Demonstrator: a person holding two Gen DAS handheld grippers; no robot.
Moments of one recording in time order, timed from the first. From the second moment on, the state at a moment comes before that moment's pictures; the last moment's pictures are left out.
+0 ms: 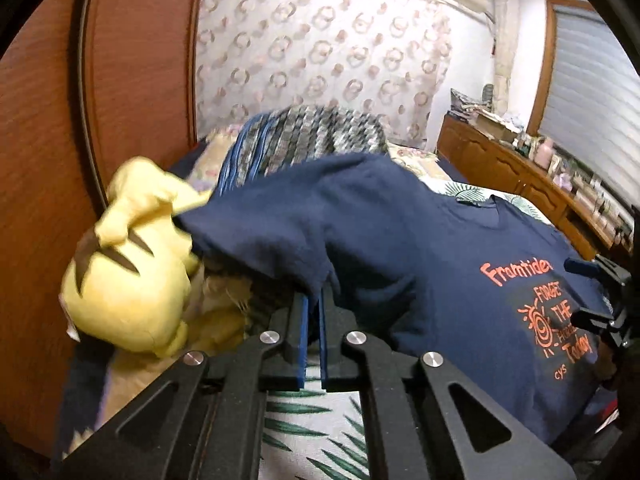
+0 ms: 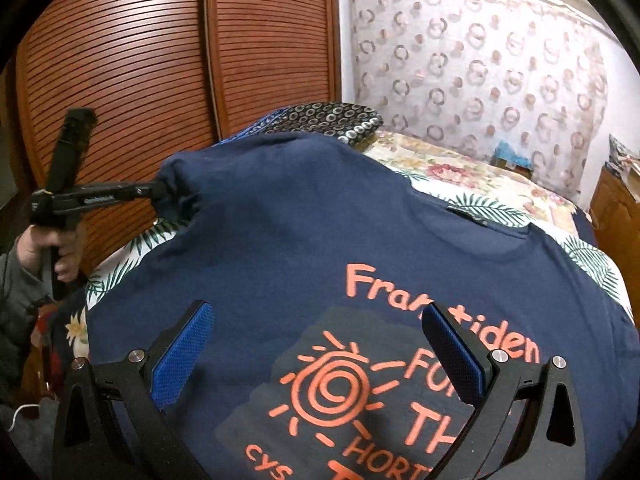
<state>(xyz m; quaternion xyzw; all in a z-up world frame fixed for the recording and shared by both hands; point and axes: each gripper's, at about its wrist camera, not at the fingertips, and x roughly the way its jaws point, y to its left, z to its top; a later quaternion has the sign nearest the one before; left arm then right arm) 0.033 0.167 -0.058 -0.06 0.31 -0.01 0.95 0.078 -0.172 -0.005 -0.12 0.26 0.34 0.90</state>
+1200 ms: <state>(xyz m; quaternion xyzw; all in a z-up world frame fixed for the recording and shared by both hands) 0.034 0.094 -0.011 -0.03 0.26 -0.07 0.96 0.056 -0.193 0.007 -0.09 0.24 0.29 0.92</state>
